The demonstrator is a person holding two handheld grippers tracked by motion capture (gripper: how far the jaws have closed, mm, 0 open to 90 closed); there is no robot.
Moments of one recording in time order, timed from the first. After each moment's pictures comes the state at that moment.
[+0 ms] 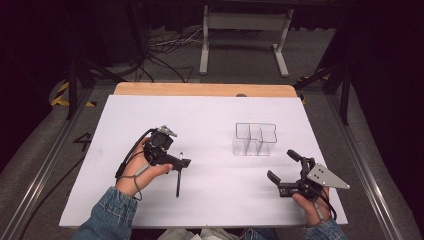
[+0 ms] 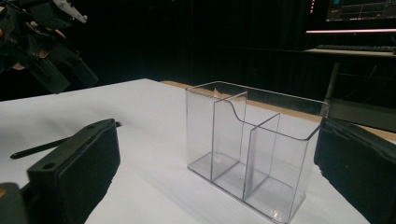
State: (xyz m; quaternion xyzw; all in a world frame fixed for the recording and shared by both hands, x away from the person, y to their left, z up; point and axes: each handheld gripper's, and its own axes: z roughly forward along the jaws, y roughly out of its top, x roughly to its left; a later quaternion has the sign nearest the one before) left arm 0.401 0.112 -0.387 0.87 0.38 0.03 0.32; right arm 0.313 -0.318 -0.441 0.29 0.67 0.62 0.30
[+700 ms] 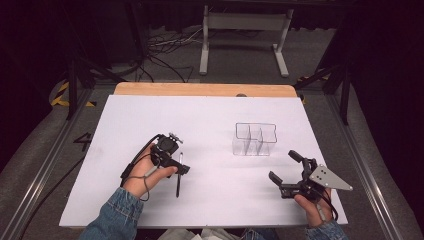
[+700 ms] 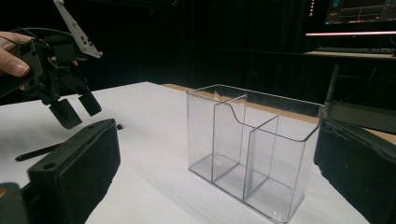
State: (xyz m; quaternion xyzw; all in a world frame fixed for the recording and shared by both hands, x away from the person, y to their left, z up) left arm 0.410 0.100 -0.416 0.89 0.40 0.01 0.22; right arm 0.309 -0.321 -0.440 0.28 0.66 0.62 0.30
